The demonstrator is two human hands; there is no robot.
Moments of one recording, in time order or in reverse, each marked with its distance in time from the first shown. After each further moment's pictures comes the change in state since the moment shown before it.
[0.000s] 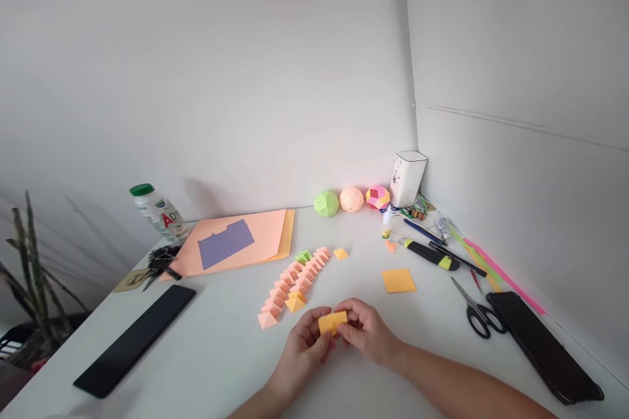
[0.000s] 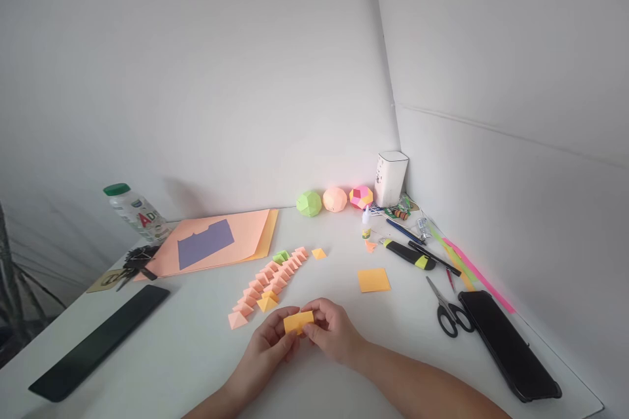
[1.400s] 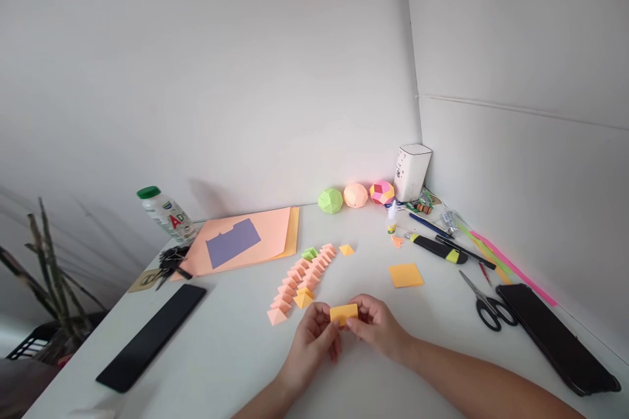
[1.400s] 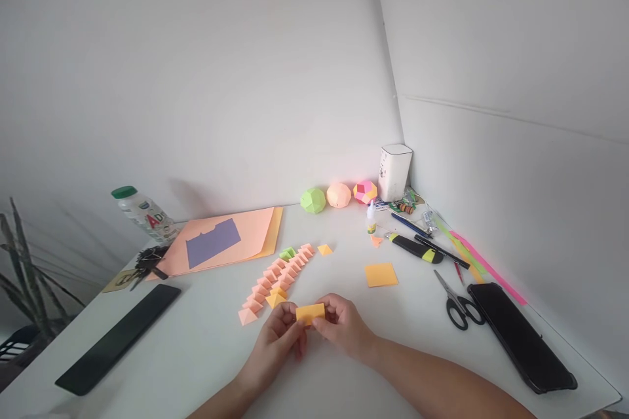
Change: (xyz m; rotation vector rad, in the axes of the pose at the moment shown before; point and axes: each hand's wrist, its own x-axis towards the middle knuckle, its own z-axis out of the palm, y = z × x) left_hand 0.005 -0.011 -0.006 -0.066 -0.030 0.050; right_hand -0.001 -0.006 0.000 -0.013 0.079 0.008
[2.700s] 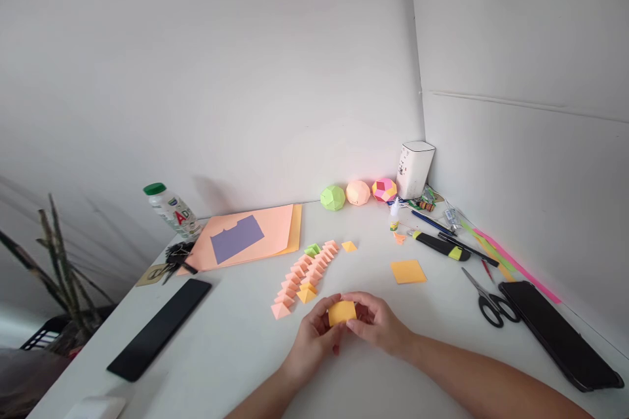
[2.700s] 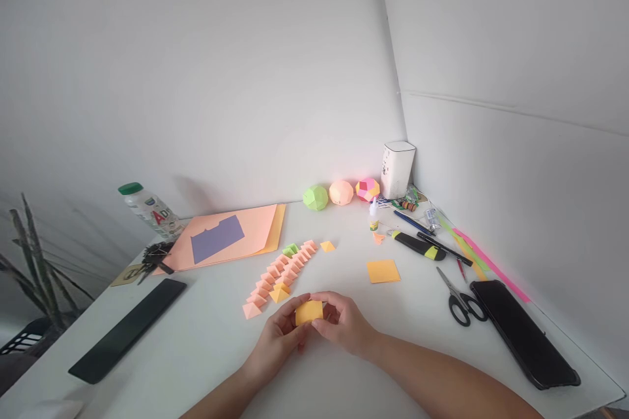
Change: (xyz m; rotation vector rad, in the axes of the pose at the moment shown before) left_hand 0.000 0.003 -0.001 0.074 -0.018 -0.024; right_hand -0.002 0.012 -0.004 -0.129 -0.057 -0.037
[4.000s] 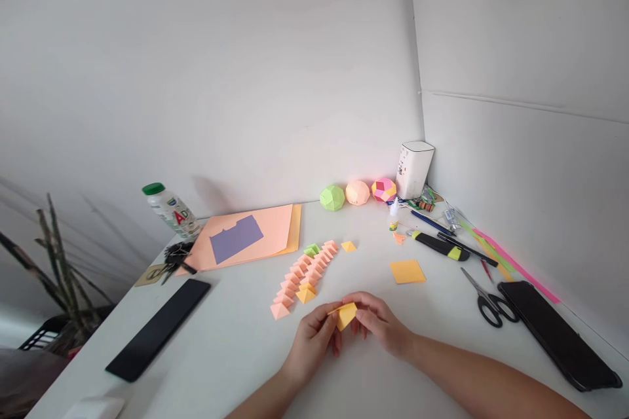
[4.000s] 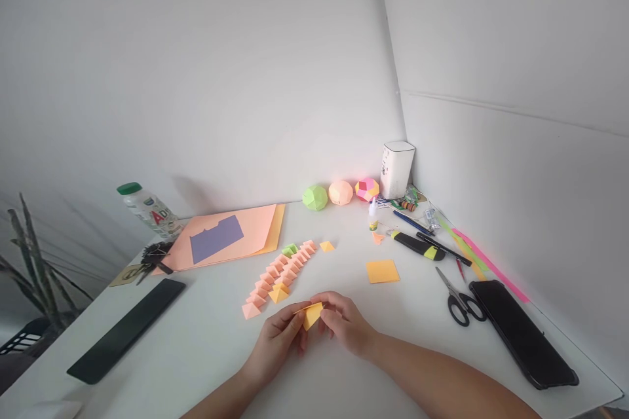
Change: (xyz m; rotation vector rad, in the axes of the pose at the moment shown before) left_hand 0.000 -0.003 -0.002 0.050 0.008 0.018; right_hand -0.002 -0.007 -0.003 0.063 -0.042 -0.002
